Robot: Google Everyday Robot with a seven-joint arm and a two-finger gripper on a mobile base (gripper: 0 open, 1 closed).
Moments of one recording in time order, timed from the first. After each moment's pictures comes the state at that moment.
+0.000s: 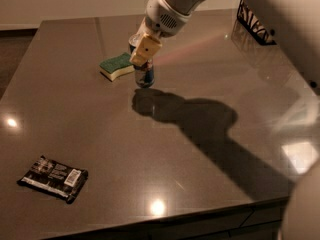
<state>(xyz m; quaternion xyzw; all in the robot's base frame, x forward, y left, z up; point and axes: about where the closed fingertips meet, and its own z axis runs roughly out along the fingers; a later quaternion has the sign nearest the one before) 0.609 0.041 0.956 -0.67 0.68 0.15 0.27</state>
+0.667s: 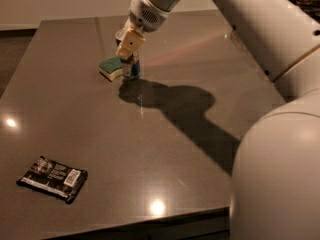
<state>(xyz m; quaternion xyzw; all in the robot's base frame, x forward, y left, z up) 0.651 0.081 0.950 -0.67 0.67 0.16 0.28</state>
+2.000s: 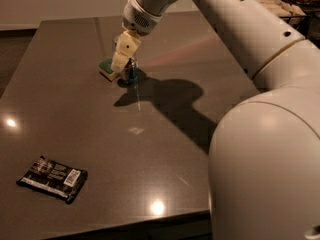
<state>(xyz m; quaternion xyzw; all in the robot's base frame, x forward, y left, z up) 0.670 0.098 0.928 -0.67 0.68 0.16 0.26</state>
